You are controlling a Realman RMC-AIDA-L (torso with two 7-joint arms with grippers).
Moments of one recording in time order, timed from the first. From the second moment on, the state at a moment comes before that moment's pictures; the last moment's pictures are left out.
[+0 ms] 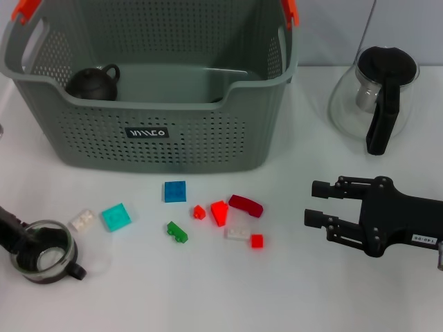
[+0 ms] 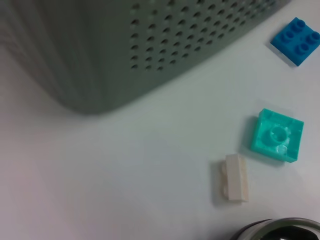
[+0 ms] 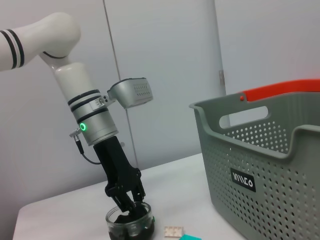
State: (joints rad) left arm -0.47 -2.13 0.80 1.25 2.86 1.59 -2.04; right arm 0.39 2.08 -0.89 -0.62 -1.76 -1.63 1.16
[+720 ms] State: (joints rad) left arm -0.58 -1.97 0.37 0.97 2.60 1.90 -1.80; right arm 0.39 2.08 -0.88 -0.62 -1.77 -1.64 1.16
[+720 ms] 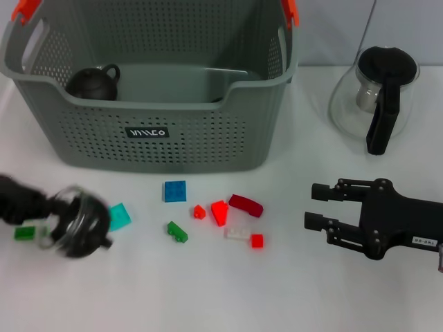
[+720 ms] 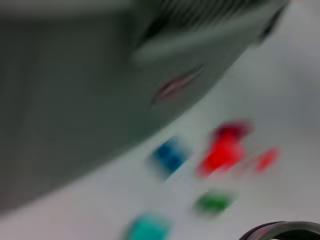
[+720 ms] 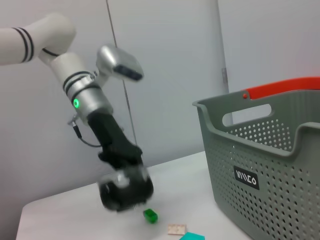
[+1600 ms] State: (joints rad) left arm -0.86 -1.97 0.80 1.07 2.37 1.34 -2.37; right arm 0.41 2.08 -0.89 -0.61 -1.77 -1.64 1.16
